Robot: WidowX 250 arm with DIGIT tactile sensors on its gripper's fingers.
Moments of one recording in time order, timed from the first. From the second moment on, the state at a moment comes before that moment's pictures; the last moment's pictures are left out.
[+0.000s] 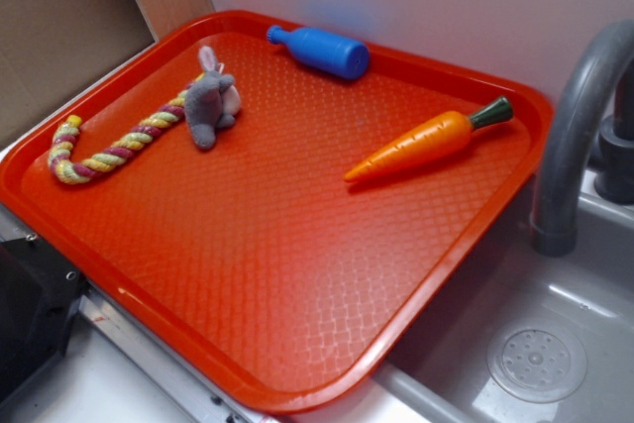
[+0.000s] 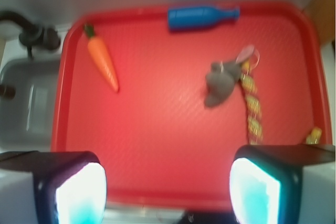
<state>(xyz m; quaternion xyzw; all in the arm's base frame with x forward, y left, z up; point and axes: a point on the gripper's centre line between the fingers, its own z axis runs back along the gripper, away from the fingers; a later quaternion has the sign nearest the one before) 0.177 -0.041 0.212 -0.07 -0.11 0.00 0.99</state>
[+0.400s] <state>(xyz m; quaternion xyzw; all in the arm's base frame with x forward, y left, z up) 0.256 -0.094 0.140 -0.11 -0.11 -0.05 0.99</state>
